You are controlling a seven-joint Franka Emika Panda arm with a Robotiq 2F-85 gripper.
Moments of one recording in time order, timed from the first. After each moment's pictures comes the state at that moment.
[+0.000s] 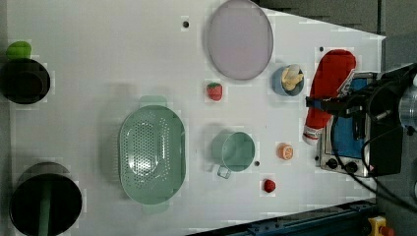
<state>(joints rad) -0.12 -0.09 0.35 -2.06 0.01 0.50 -0.83</state>
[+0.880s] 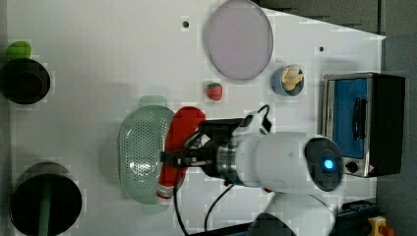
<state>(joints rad) 0.02 0.28 0.74 -2.08 -0.01 0.75 -0.07</state>
